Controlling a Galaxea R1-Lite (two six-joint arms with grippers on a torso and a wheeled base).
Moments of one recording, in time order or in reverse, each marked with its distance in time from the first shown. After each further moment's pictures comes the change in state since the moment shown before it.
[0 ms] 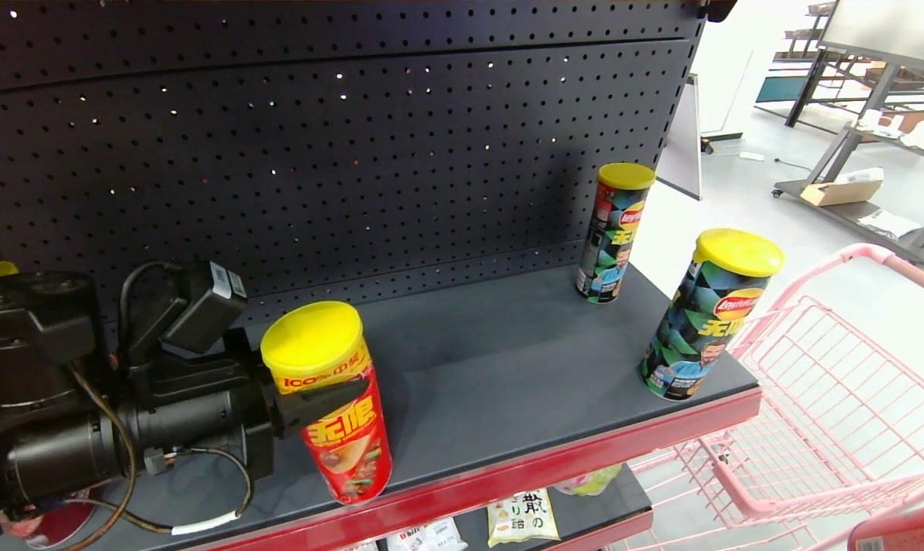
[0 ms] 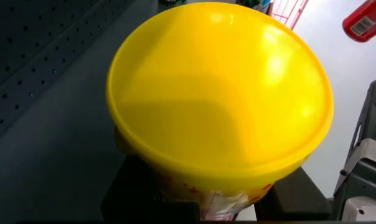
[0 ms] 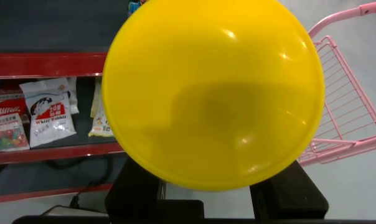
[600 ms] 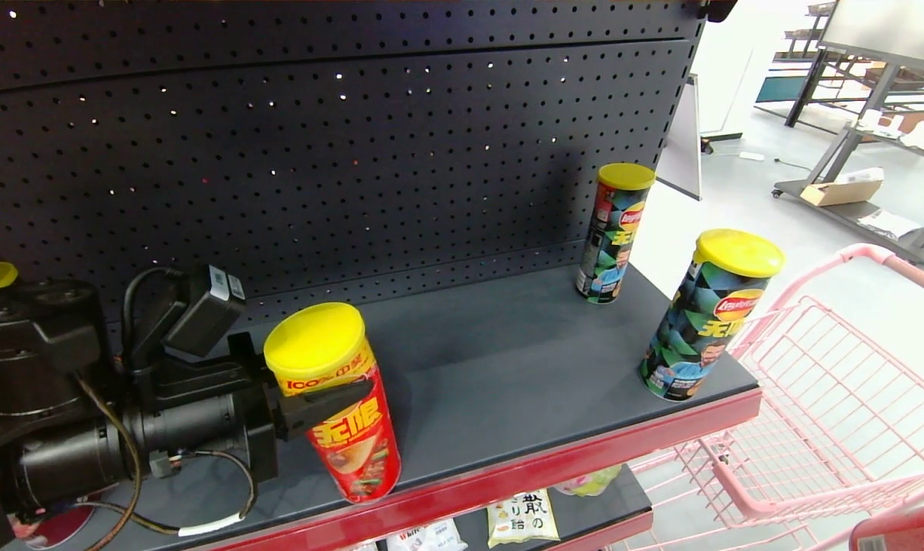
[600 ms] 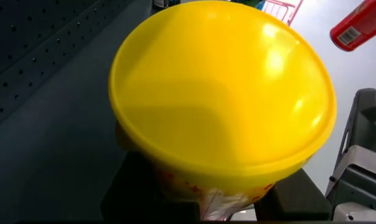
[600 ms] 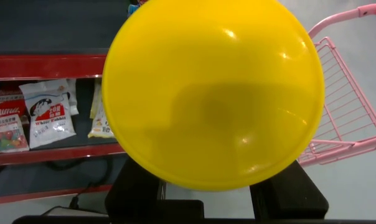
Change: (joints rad) left arm 0.000 0.027 0.036 -0.077 -0.033 -0.046; right arm 0.000 0.002 -0.008 0.001 0.000 -0.001
